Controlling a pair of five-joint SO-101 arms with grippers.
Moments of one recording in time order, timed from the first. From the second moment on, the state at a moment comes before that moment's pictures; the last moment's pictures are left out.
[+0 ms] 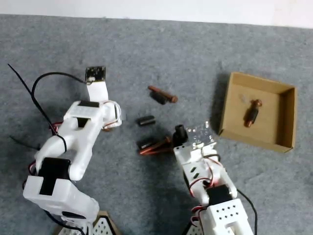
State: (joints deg) left arm -1.5 4.2 35.7 37.6 16.2; right arm -22.5 -80.4 95.3 21.0 8.4
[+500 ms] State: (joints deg) left arm -1.5 4.2 35.7 37.6 16.2; right arm -22.5 -80.4 95.3 21.0 8.4
